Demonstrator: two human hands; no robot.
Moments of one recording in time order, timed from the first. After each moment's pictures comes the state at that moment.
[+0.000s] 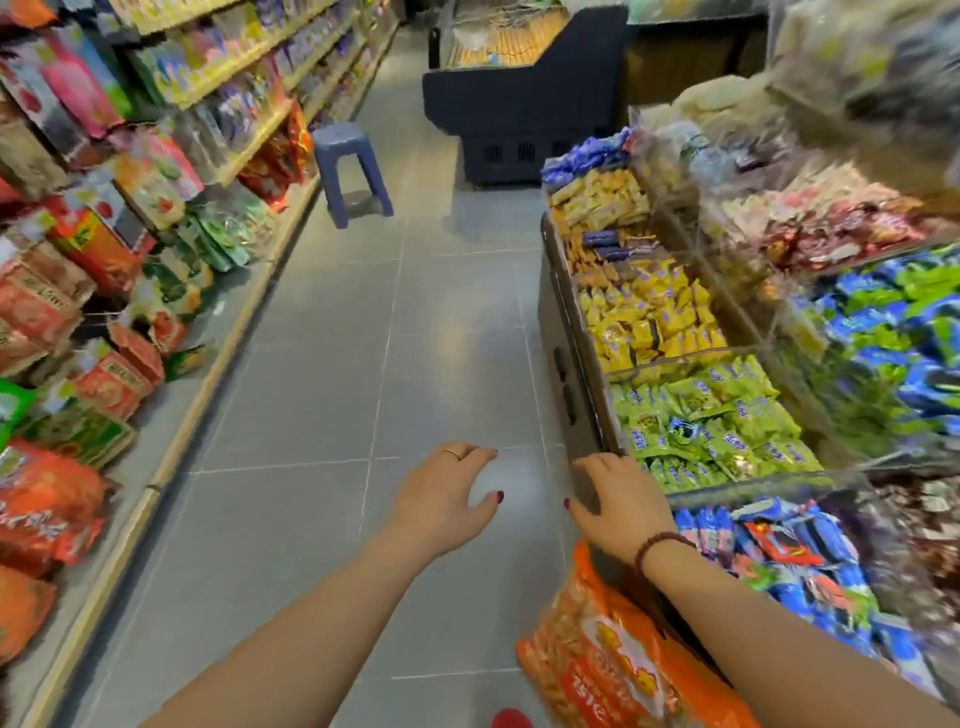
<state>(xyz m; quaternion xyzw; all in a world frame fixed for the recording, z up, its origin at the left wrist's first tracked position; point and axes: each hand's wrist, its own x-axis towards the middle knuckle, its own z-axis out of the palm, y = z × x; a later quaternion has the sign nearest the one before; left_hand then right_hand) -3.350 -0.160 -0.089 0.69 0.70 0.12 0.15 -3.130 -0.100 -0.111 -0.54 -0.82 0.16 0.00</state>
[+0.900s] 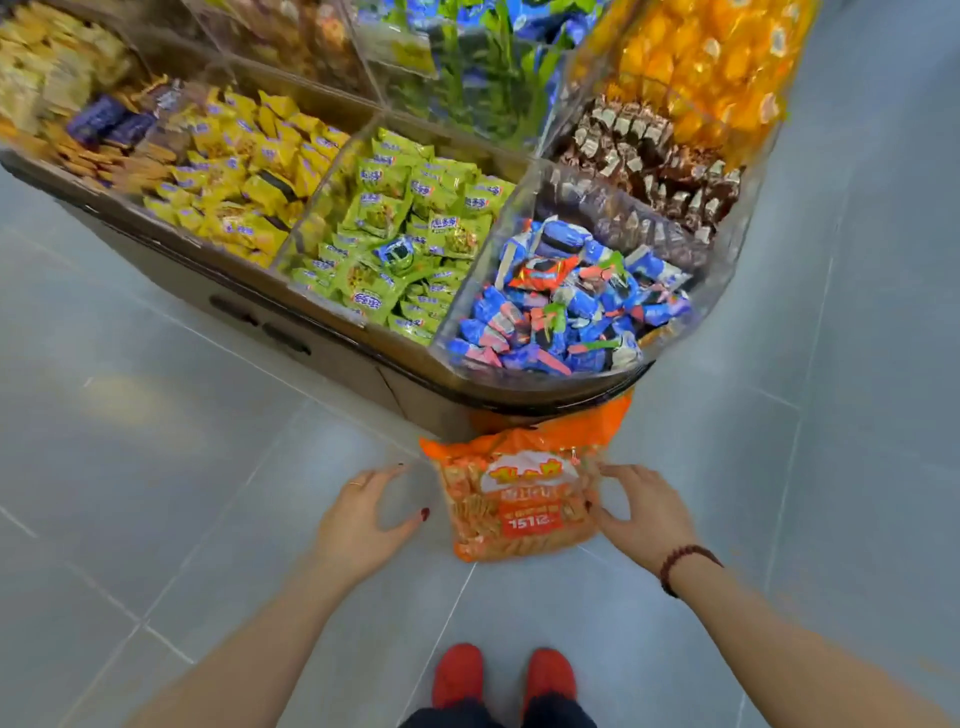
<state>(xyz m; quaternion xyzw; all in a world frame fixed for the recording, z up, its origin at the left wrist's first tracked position) -3.314 -0.080 -0.303 0.83 0.45 -0.06 0.33 -3.076 -0.292 -0.303 -0.90 -0.34 0.27 0.11</state>
